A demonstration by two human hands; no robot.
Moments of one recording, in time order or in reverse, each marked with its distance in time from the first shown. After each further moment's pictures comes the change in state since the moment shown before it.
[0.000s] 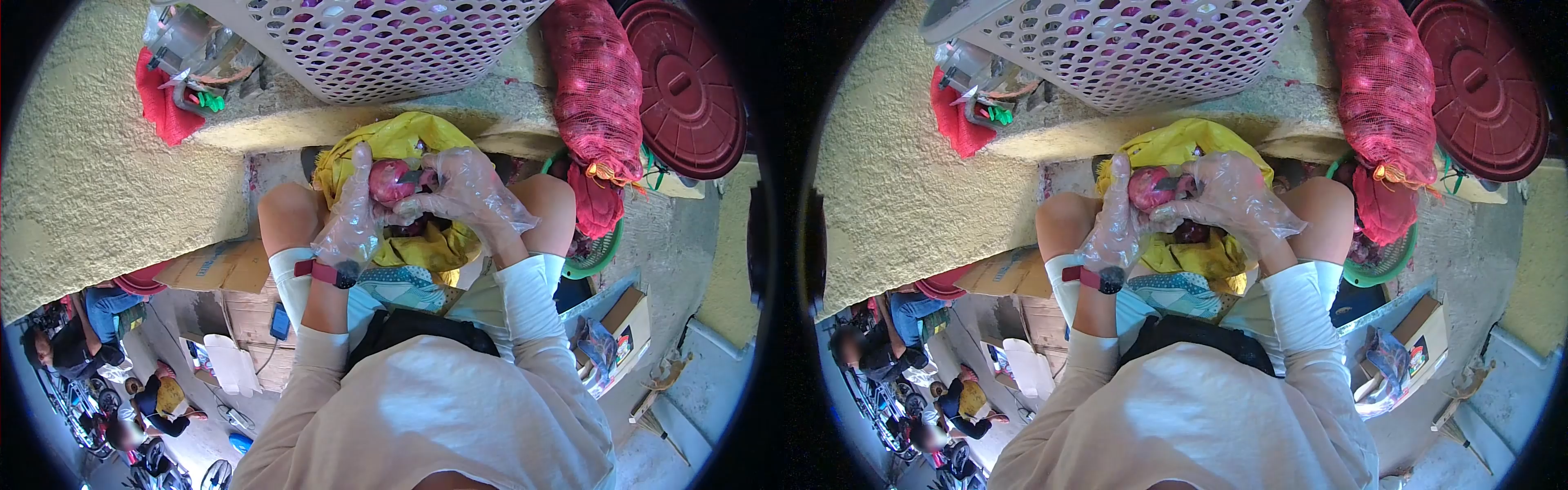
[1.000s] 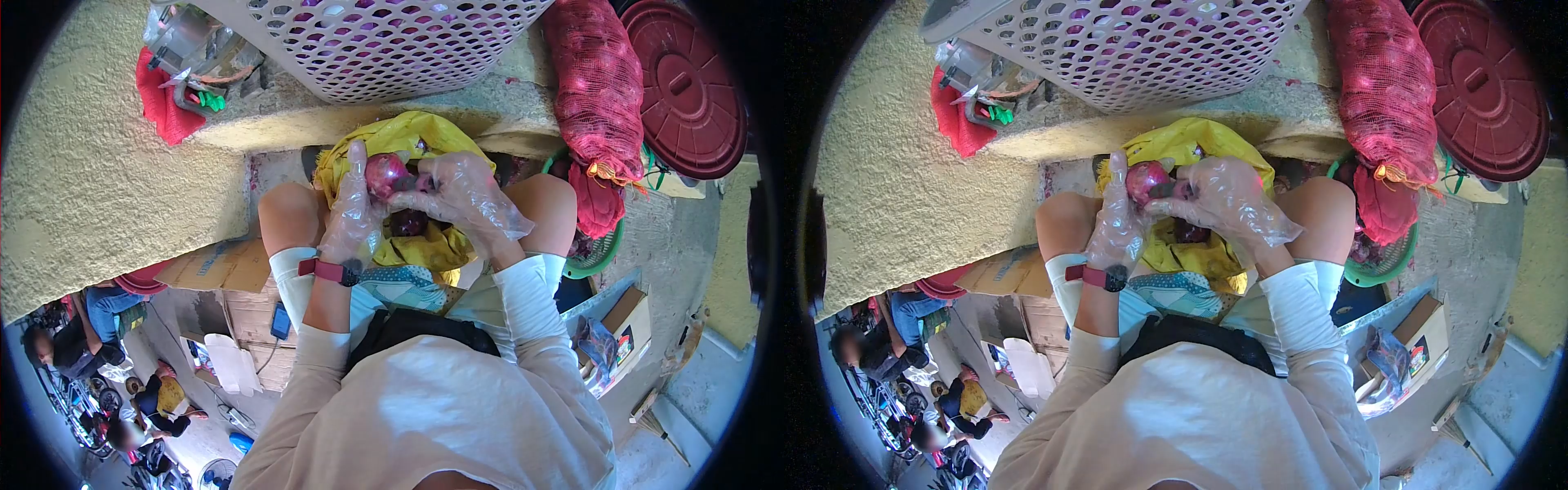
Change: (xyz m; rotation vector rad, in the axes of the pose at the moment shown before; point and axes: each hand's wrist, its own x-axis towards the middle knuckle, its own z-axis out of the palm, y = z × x) left_hand 0.004 -0.008 0.000 -0.040 0.109 0.147; right_hand -0.002 -0.007 0.009 -0.072 0.022 -0.006
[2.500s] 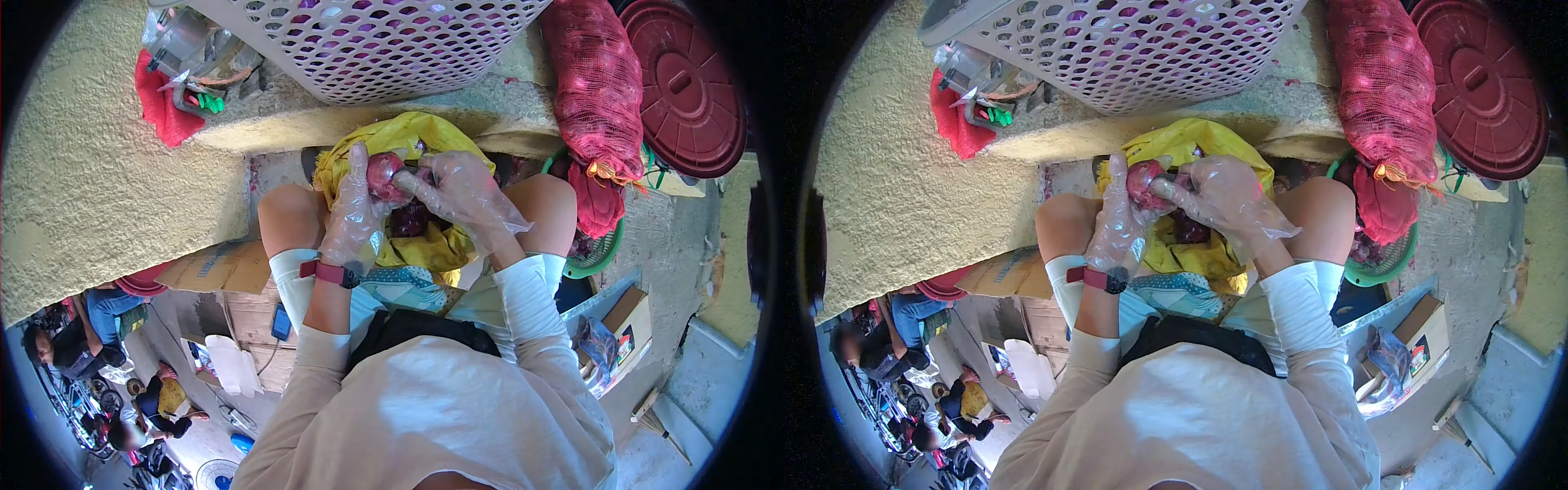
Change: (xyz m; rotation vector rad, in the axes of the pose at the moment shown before) left_hand -0.006 0.004 0.015 0.028 0.124 0.012; right_hand 0.004 0.008 0.014 0.011 0.135 0.019
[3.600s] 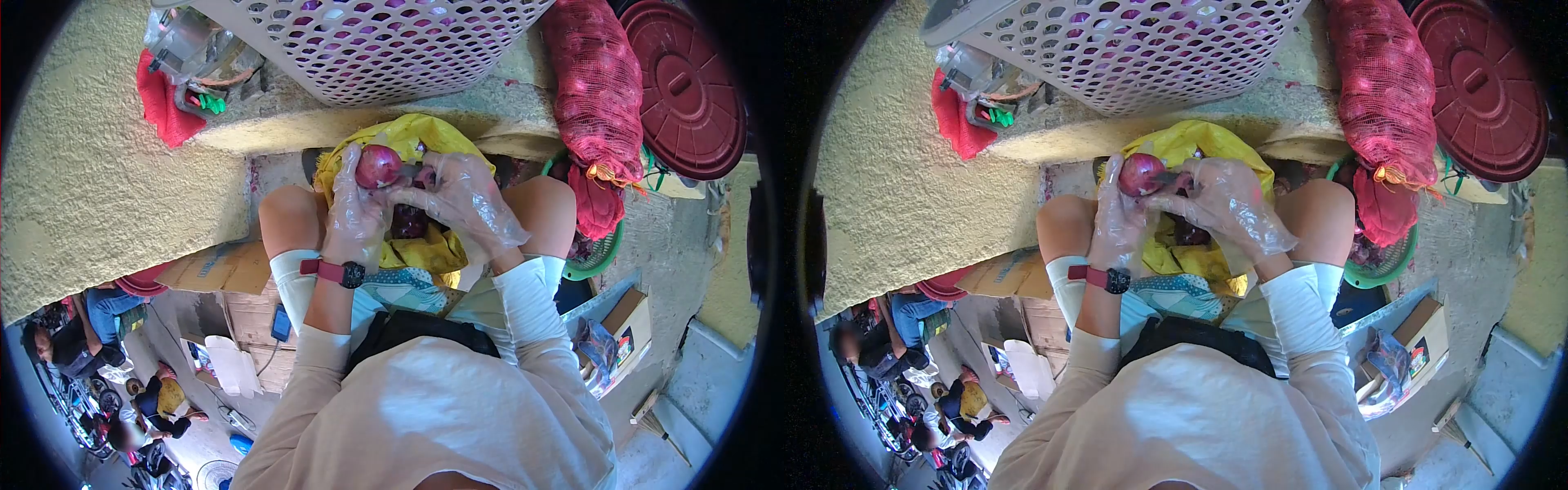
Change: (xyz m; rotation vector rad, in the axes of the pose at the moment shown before) left_hand 0.013 -0.002 -0.011 -0.216 -0.016 -0.005; right_hand -0.005 -0.010 -0.013 0.085 0.067 -0.067
